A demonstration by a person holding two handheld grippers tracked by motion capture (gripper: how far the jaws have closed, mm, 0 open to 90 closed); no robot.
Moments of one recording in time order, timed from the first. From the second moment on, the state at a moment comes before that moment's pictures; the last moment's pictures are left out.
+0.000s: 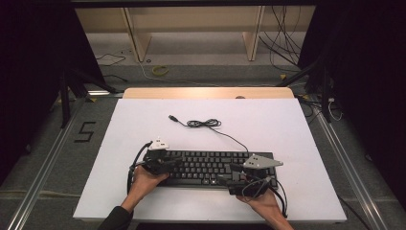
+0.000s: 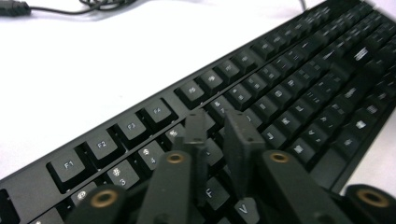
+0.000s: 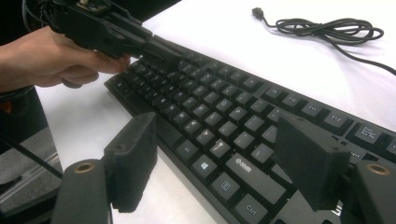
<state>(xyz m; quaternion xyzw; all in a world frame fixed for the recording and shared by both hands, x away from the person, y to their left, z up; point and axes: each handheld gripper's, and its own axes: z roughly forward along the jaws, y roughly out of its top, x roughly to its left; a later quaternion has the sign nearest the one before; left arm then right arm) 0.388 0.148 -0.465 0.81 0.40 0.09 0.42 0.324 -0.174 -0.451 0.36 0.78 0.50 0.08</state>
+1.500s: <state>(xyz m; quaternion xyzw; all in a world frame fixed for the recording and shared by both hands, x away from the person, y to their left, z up) 0.315 0.192 -0.456 0.74 0.37 0.08 0.55 0.294 -0.232 -0.456 0.38 0.75 0.52 0.14</state>
